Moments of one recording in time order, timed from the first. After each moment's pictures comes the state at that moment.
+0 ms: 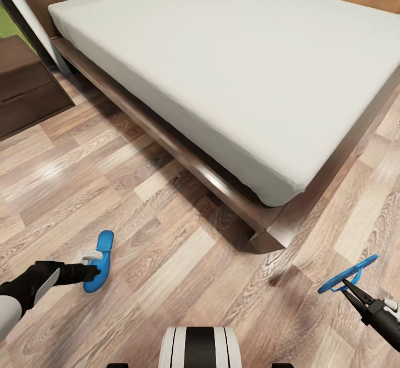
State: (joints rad) left arm -0.79 0.45 -0.32 -0.39 0.33 0.44 -0.50; right arm -0.46 -0.56 -0.06 -0.18 -1.10 0.36 1.30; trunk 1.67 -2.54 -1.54
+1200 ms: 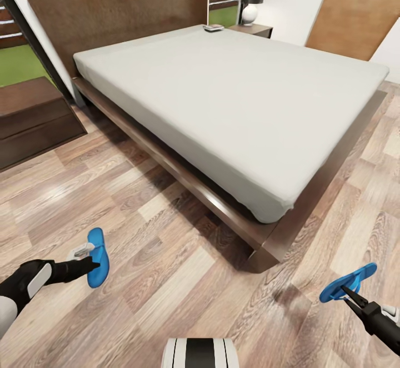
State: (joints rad) left arm -0.79 0.44 -0.10 -0.37 0.48 0.58 -0.50; right arm -0.46 -0.56 -0.06 -0.18 -1.10 0.35 1.08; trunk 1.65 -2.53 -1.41
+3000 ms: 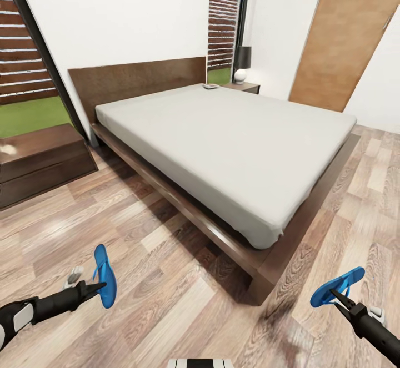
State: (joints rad) left arm -0.77 0.46 -0.09 -0.01 0.53 0.42 -1.10; right arm -0.46 -0.51 -0.05 -0.19 -1.10 0.35 0.98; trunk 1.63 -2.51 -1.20
